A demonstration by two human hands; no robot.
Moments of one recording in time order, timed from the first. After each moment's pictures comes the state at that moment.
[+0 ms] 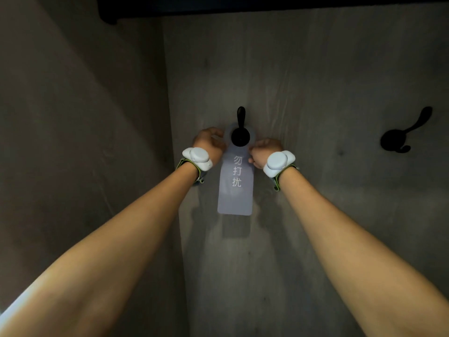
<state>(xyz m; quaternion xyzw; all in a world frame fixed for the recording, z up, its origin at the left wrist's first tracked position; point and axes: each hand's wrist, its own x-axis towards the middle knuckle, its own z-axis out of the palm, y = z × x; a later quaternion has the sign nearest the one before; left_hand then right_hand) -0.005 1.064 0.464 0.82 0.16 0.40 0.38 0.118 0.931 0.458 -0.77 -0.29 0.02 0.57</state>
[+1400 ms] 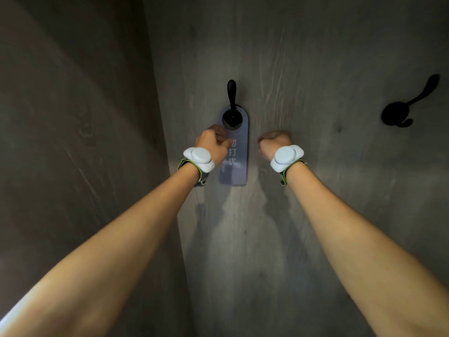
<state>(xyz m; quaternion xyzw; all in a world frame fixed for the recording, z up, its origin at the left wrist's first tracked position) 0.000 1.030 0.421 0.84 0.18 0.38 0.33 0.130 0.899 0.420 -0.75 -0.22 0.01 0.62</state>
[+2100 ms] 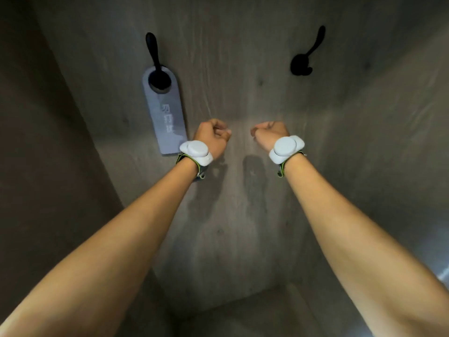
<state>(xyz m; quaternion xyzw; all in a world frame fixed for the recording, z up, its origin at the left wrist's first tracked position) 0.039 0.909 0.351 0.85 0.05 0.29 0.44 0.098 0.753 0.354 -0.78 -0.04 -0.06 0.62</state>
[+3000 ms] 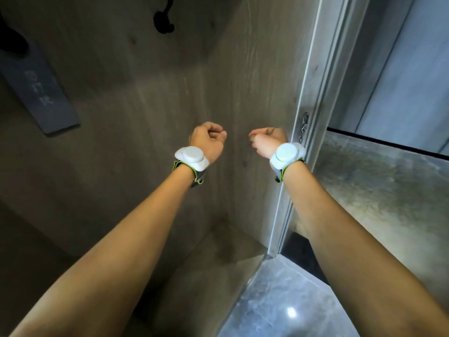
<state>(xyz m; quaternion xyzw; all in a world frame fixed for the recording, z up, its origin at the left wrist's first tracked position) -0.114 0.741 0.255 0.83 -0.16 0.10 0.52 -0.173 0.576 0.257 -0.72 0.21 -0.18 0.64</state>
